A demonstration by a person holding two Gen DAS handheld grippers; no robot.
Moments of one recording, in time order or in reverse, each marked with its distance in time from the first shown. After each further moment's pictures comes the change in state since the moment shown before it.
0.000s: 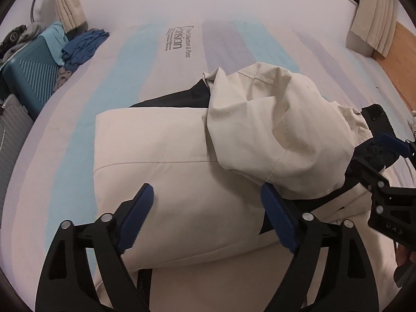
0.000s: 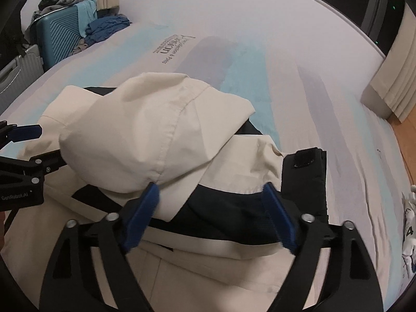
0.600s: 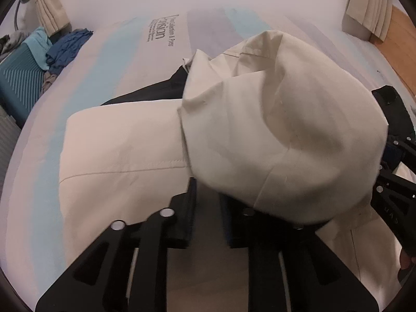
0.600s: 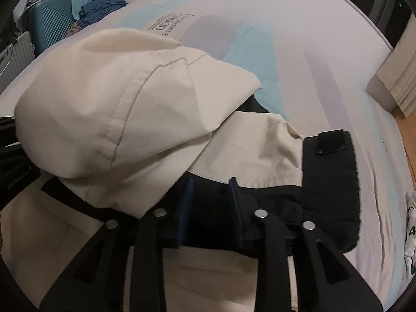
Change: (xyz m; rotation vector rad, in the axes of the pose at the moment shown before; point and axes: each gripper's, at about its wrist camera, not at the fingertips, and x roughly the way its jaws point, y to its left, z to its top) left arm 0.046 -0.020 0.006 0.061 0.047 -0.003; right arm 0.044 -0.004 -0.013 -0.011 0.088 -0.003
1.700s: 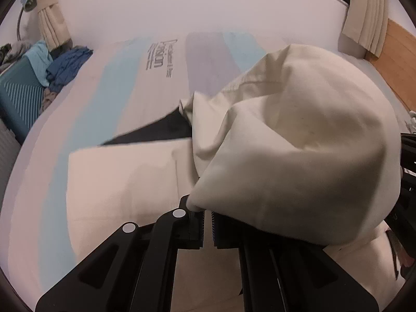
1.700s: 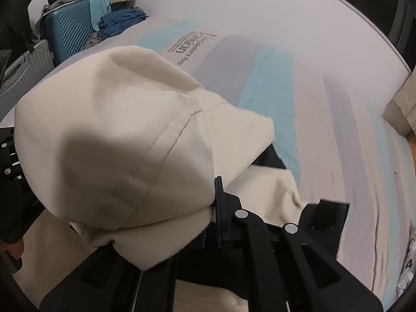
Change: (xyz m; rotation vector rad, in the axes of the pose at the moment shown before) left arm -0.011 -0.004 0.032 -0.013 -0.107 -0.023; right arm -0.011 0.002 0.056 -0.077 -0.053 0.102
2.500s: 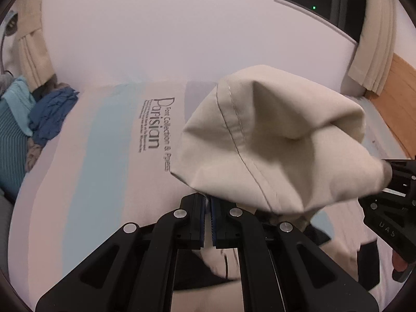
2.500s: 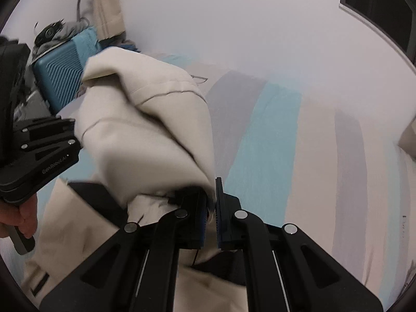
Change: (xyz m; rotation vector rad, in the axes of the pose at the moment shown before) left arm 0.024 0.035 0.192 -0.021 -0.124 -0.063; right arm 0.021 -0.078 0.163 0.014 -0.070 0.105
